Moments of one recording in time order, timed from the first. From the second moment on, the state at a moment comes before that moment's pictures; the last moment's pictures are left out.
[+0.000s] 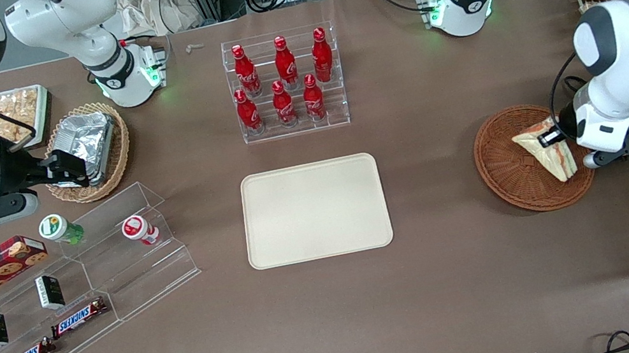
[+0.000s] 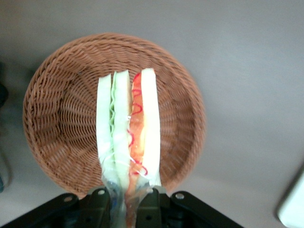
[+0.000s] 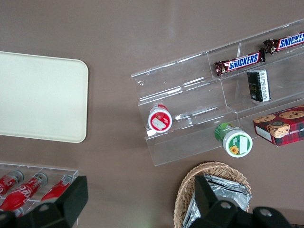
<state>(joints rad) 0.14 0.08 -0.17 -2.05 -0.04 2.03 -0.32</state>
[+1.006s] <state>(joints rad) -0.06 0.25 -0.57 -1.87 0.11 2.08 -0.75</state>
